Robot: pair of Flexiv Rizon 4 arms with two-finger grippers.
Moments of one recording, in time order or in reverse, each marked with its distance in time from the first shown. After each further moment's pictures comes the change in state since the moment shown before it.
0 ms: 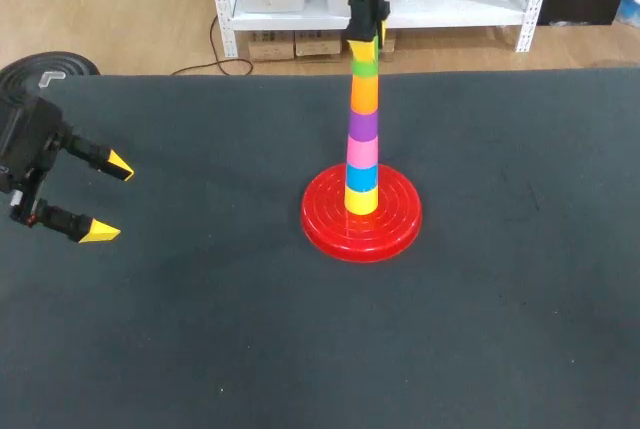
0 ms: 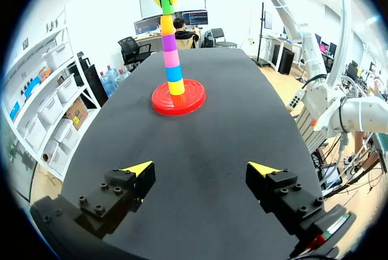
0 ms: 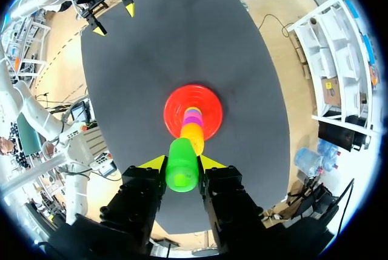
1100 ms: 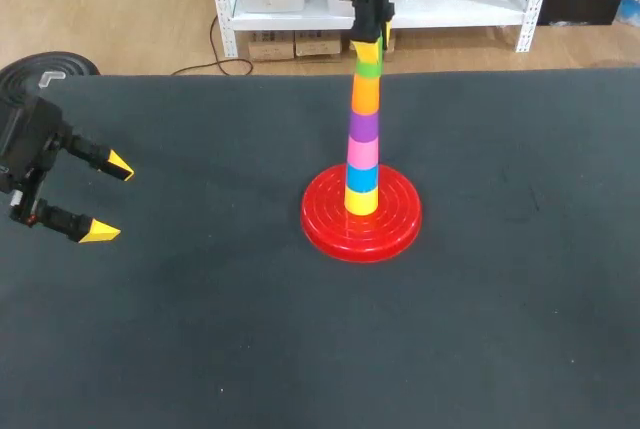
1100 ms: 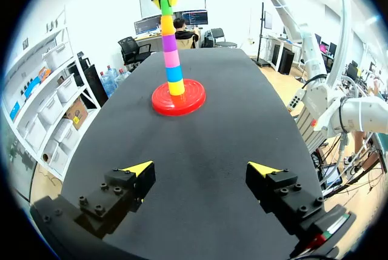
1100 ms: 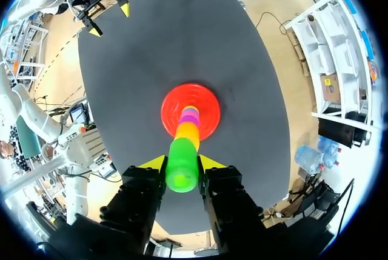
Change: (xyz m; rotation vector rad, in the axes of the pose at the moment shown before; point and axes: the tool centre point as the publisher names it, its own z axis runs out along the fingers) left arm 0.000 0.000 0.000 0.000 0.000 0.000; right arm 0.003 -0.005 0.003 0.007 0.000 0.020
